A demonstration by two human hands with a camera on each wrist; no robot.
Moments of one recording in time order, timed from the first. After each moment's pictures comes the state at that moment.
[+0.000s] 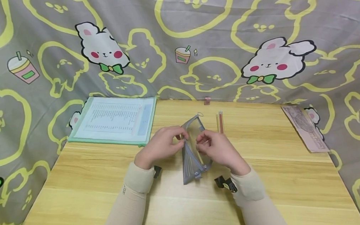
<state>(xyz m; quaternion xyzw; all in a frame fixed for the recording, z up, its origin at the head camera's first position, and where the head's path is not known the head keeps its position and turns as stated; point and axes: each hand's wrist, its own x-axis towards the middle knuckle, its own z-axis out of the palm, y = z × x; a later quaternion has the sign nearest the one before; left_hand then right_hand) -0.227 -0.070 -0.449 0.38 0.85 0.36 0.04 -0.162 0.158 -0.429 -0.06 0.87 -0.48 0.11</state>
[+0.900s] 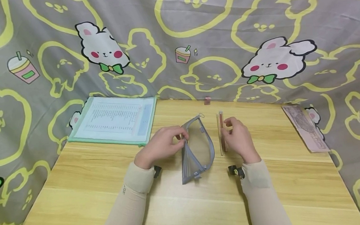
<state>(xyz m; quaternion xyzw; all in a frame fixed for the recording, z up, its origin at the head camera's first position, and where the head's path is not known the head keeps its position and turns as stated) -0.228 -0.070 -0.450 0.37 0.86 0.35 0.04 -0.195 0.228 -0.472 0.03 0.93 -0.35 -0.04</state>
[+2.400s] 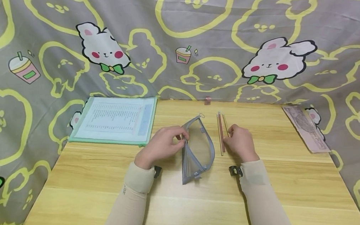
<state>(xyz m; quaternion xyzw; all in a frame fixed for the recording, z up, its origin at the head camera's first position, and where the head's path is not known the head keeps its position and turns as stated) -0.228 -0.070 -0.451 0.38 0.85 0.36 0.03 -0.200 0.241 -0.499 0.09 0.96 -0.26 0.01</state>
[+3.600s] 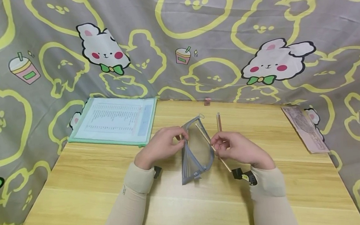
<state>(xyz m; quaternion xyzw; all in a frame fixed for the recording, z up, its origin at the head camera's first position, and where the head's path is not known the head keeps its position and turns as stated) -0.227 -0.070 -0.450 0.38 0.85 0.36 0.03 -0.162 0.222 -0.420 -0.19 0.86 -0.44 0.16</state>
